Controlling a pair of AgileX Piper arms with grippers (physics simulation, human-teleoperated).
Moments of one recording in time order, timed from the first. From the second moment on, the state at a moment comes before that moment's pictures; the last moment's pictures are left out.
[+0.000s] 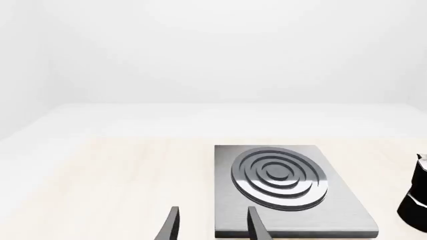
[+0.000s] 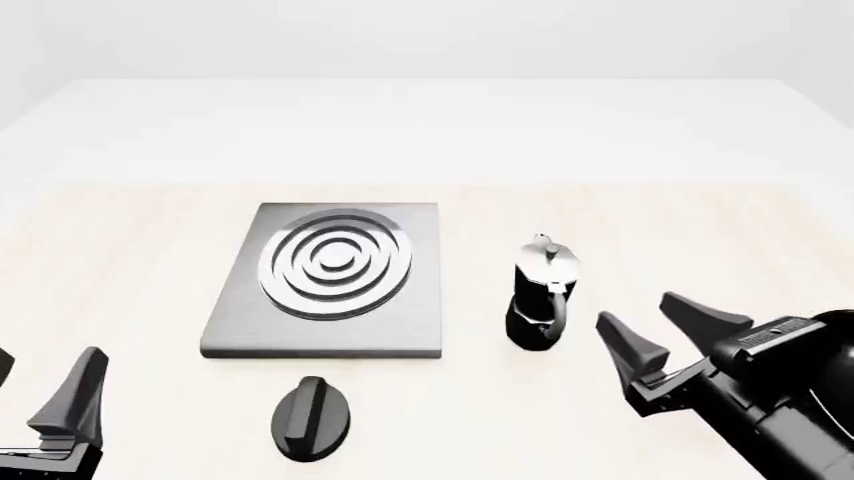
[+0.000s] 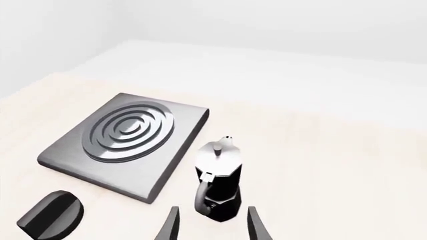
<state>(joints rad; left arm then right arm) 0.00 0.00 0.00 0.00 0.00 0.38 0.83 -0.12 -0.48 0.06</state>
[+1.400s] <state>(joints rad) 0.00 0.00 0.00 0.00 0.00 0.40 1.18 -0.11 -0.82 0.11</state>
